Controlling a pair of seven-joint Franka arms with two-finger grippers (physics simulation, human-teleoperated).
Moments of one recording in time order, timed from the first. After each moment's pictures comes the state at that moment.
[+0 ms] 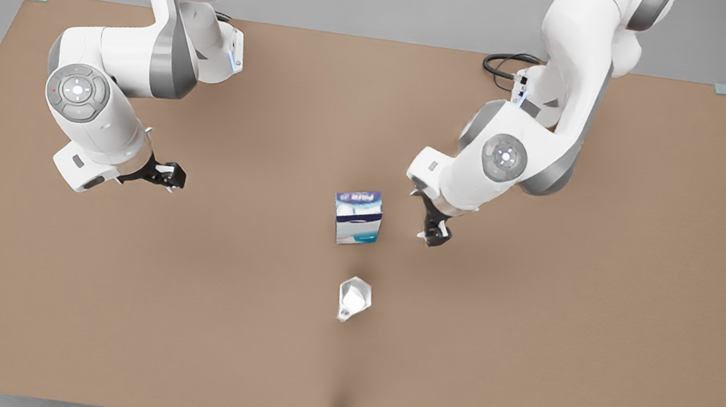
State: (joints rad) left arm -0.76 0.35 0.30 -1.48 -0.35 1.84 0.64; right arm 0.16 0.21 0.11 -1.46 -0.14 1.57 0.26
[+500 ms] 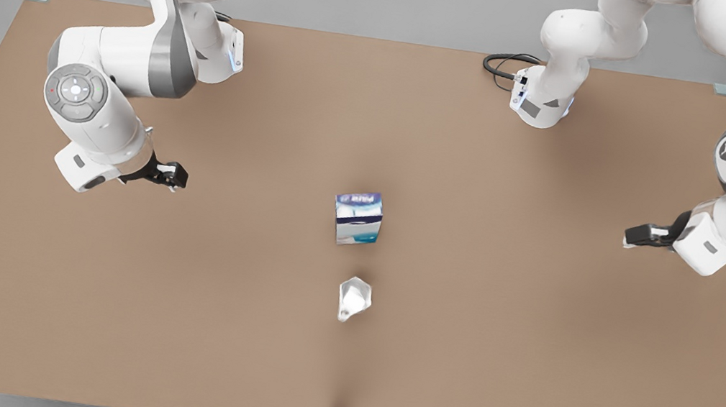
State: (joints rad) left arm 0.04 0.15 0.03 -1.53 -0.02 1.53 -0.04; right arm 0.15 0.21 0.11 -1.46 -0.12 1.57 0.26
